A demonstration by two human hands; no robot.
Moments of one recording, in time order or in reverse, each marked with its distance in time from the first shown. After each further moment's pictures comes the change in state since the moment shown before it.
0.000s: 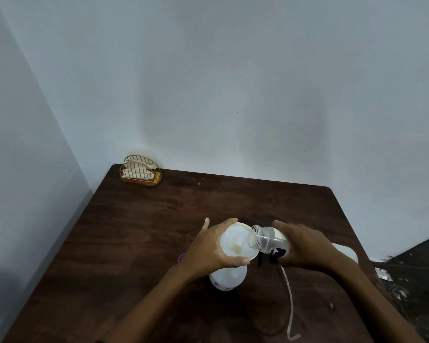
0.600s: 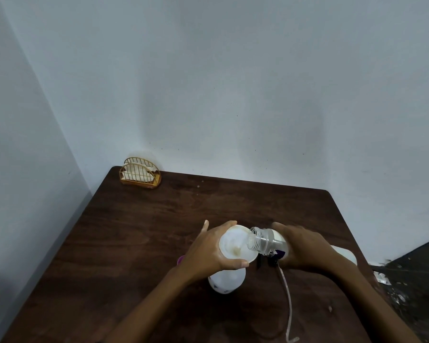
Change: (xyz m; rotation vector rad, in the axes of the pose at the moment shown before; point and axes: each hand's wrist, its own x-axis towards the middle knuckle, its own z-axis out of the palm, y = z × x) left_hand 0.000 0.000 0.001 -0.004 0.004 0.008; right_hand 0.000 0.001 0.001 -0.004 0.008 -0.013
